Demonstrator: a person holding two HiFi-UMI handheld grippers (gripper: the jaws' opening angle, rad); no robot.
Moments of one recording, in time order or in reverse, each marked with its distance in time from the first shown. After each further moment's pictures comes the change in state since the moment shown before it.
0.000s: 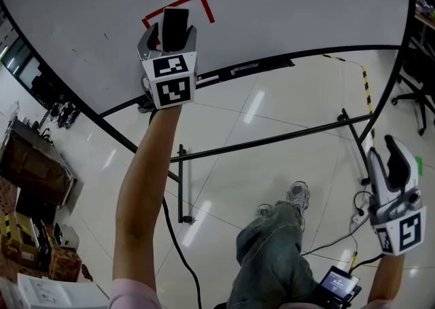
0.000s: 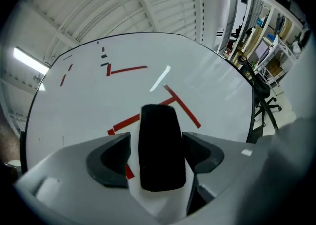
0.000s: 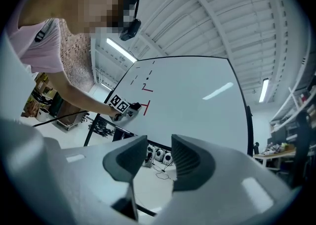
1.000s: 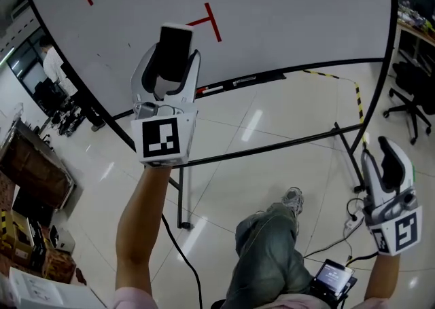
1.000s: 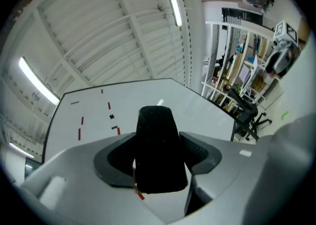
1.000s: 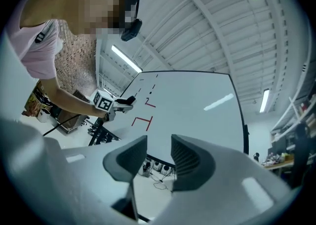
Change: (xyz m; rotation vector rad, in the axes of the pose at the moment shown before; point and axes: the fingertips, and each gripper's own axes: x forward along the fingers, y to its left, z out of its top) left arm -0.165 -0.006 0.125 0.015 -0.398 -0.069; right arm -0.046 0.012 0.068 -0.039 -0.104 0.007
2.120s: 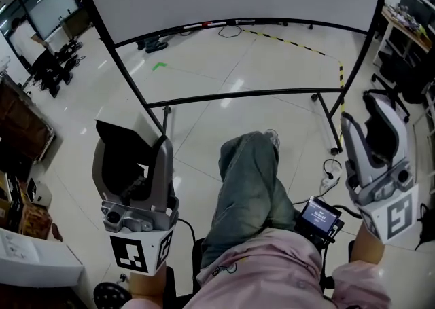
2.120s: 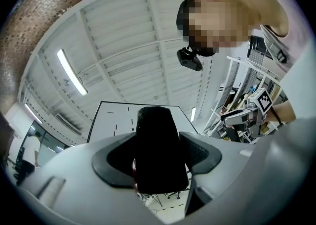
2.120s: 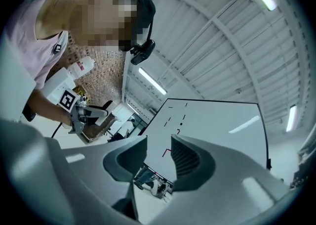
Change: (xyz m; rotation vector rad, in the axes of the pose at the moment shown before) left arm -0.344 -0.012 0.142 -0.273 -0.089 0.108; right arm -0.084 0.136 0.140 -0.122 -0.216 0.252
